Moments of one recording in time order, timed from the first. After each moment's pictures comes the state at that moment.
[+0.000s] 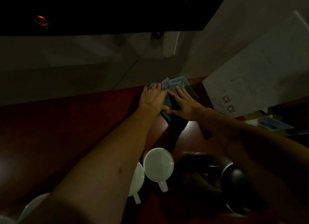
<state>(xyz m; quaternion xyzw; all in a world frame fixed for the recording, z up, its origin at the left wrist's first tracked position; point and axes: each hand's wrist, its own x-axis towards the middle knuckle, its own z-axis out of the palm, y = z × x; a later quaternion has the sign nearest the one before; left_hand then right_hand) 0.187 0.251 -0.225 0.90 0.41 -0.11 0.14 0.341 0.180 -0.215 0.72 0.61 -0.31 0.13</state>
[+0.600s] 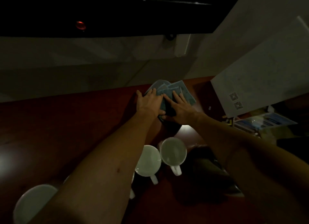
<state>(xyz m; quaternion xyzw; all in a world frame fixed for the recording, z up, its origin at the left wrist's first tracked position) 0.118 0.227 -0.205 0.85 0.46 -0.16 0.19 0.267 0.164 -0.217 0.72 0.62 -0.29 0.14</state>
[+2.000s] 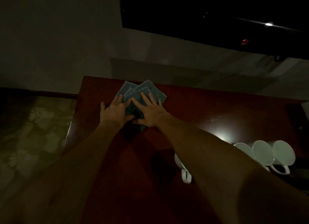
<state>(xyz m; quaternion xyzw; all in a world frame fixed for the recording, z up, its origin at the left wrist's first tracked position) -0.424 0.189 -0.210 0.70 0.67 -0.09 0.21 -0.259 0.212 -0.224 0.53 0.78 -0.26 0.20</state>
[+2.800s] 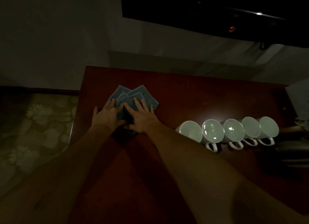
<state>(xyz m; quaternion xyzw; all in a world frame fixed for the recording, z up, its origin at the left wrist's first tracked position) -0.465 0.113 -0.207 0.72 0.64 -0.11 0.24 -0.306 0.119 -0.217 0.57 0.74 -0.30 0.18</state>
